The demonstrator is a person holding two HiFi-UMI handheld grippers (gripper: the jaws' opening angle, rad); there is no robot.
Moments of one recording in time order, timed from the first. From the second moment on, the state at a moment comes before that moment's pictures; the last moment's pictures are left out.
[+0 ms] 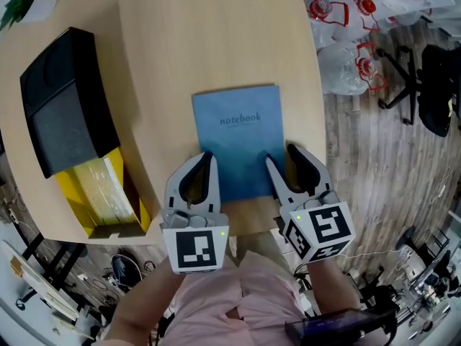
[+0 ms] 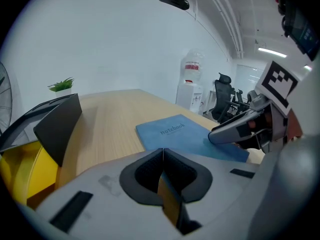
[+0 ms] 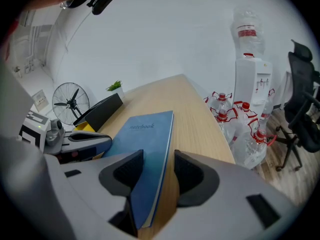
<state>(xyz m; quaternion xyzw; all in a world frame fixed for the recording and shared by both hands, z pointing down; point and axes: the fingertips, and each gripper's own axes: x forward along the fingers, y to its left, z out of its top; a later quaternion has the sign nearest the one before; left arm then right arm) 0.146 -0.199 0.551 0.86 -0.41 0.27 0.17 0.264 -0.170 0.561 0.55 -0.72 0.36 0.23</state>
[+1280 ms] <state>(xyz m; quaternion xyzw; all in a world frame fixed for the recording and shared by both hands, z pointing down) 0.148 -0.193 0.561 0.86 -0.38 0.28 0.17 0.245 -0.172 0.528 0.56 -0.73 0.38 0.14</state>
